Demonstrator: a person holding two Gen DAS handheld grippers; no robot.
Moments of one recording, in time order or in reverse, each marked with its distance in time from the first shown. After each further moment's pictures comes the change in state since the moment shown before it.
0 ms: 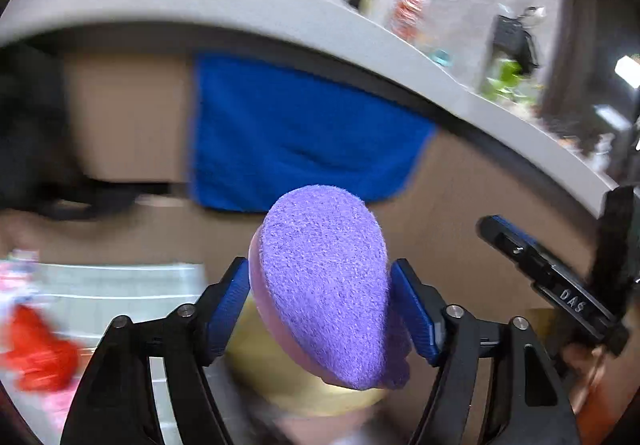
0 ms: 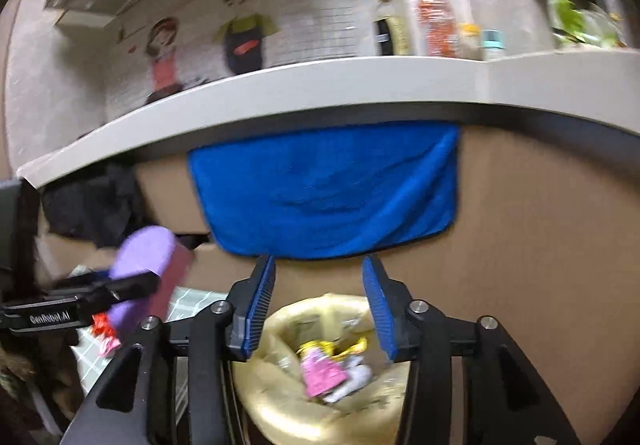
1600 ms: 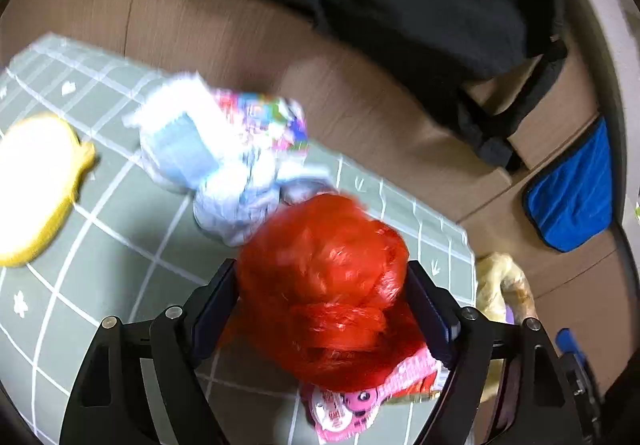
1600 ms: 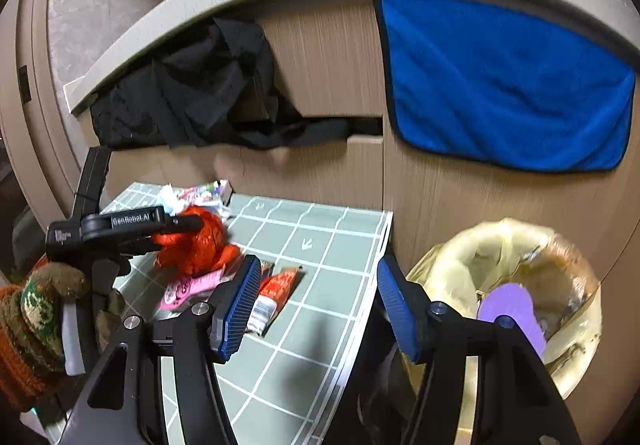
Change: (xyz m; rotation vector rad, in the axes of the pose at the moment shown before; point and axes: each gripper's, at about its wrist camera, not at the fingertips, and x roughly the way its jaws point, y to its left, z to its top) left arm -0.086 0.277 -0.086 -0.567 0.089 0.361; right arm 0.086 0.182 -0.091 -0.134 0.269 0.241
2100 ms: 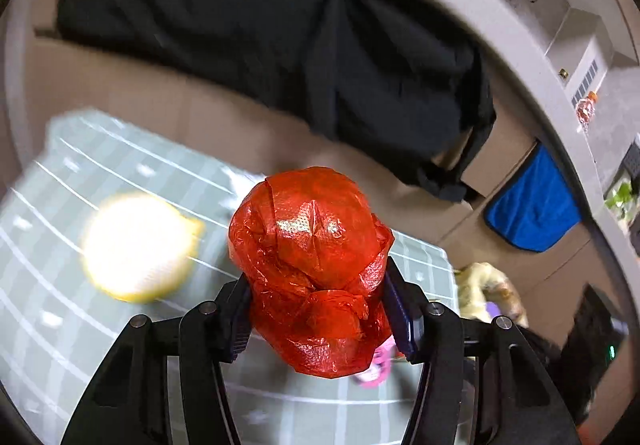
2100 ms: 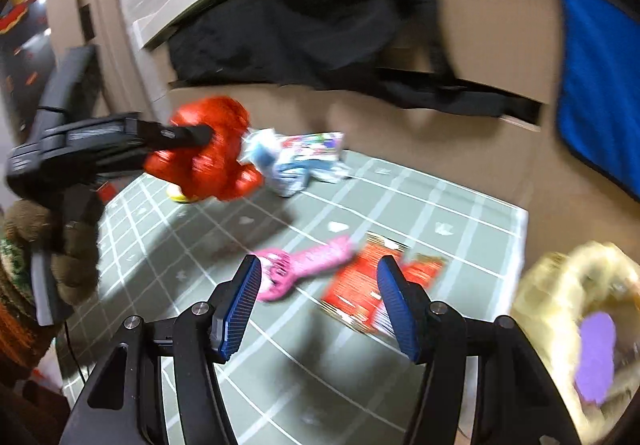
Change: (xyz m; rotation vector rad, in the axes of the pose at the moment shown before) left arm -0.137 0.027 -0.008 0.136 -0.241 0.012; right arm 0.049 0.091 0.009 -0.188 0.176 0.284
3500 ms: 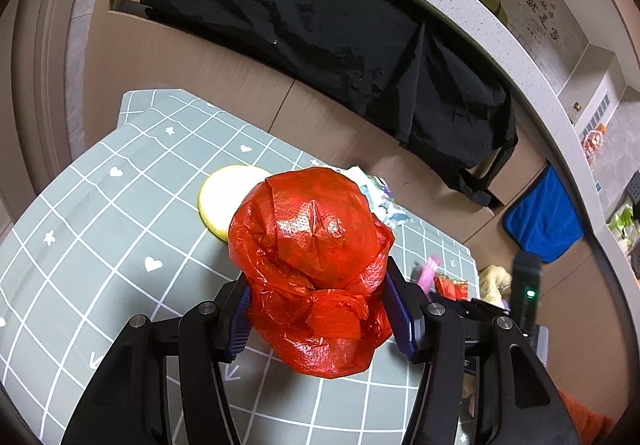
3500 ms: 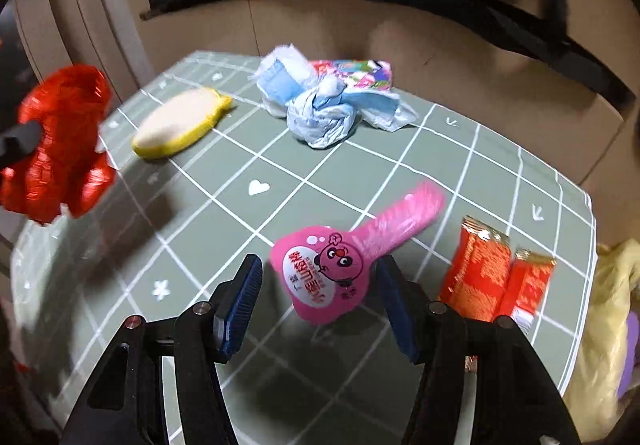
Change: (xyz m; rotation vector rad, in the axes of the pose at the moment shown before) left arm -0.062 0.083 -0.039 -0.112 -0.030 0.036; right arm 0.108 0.054 0.007 -0.020 0.237 -0.138
